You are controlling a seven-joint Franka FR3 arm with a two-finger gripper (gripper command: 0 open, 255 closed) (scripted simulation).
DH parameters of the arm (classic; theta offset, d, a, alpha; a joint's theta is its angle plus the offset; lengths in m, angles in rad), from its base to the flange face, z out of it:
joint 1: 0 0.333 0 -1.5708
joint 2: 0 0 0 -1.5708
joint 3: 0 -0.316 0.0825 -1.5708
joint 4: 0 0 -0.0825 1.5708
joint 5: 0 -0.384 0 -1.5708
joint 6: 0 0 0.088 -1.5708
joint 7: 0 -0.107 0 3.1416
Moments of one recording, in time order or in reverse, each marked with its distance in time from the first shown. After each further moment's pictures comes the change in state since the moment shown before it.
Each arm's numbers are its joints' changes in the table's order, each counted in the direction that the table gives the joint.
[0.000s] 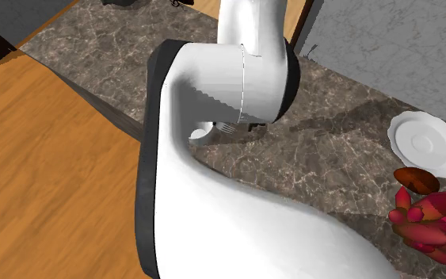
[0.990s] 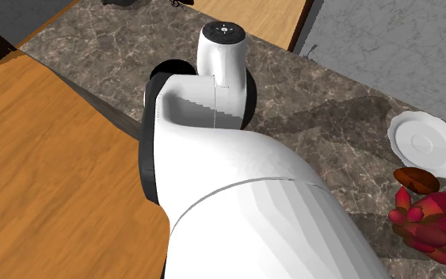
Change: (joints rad) arm 0.057 0.204 -0.070 -0.070 -0.098 0.311 -0.033
